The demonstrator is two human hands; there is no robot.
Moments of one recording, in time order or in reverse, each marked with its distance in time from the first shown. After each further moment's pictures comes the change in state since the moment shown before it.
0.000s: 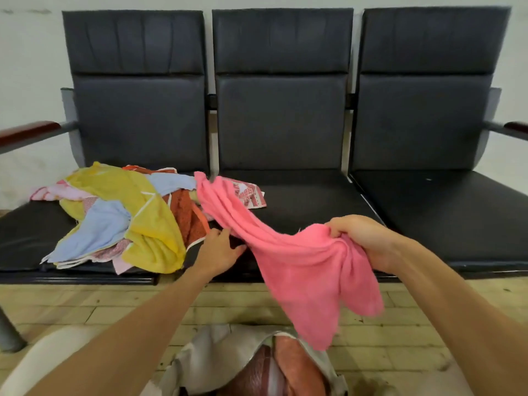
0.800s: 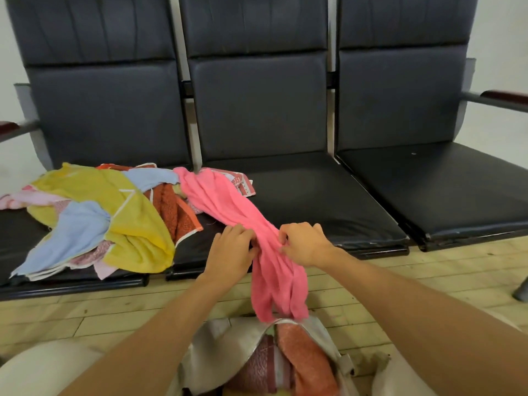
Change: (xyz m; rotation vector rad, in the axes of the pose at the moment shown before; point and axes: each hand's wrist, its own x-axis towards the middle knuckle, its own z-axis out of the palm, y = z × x) left_hand -0.024 0.022 0.022 0.228 0.125 0.397; right_hand 0.069 0.057 0.072 -1.076 0.148 -0.285
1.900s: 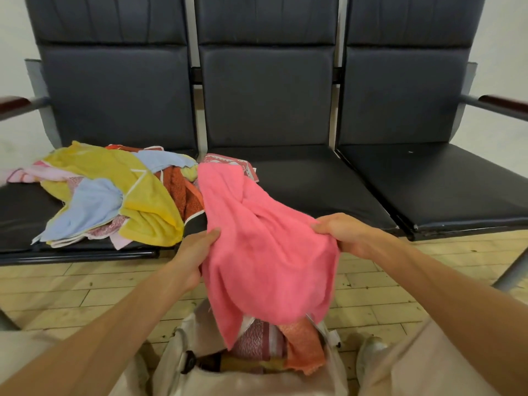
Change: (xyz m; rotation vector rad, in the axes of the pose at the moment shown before) left_hand -0.056 -0.035 -0.036 -1.348 -0.066 -0.860; right_hand -0.047 0.040 -0.033 0.893 -0.137 0.427
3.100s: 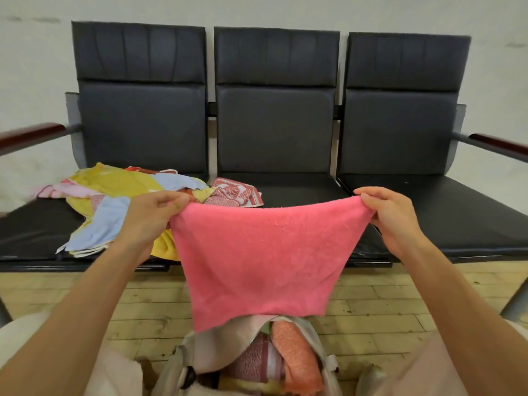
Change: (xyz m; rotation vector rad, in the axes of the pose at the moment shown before) left_hand -0.062 0.100 -0.054 0.208 0.130 0.616; right_hand -0.063 -0.037 -0.061 0.325 0.459 -0.518
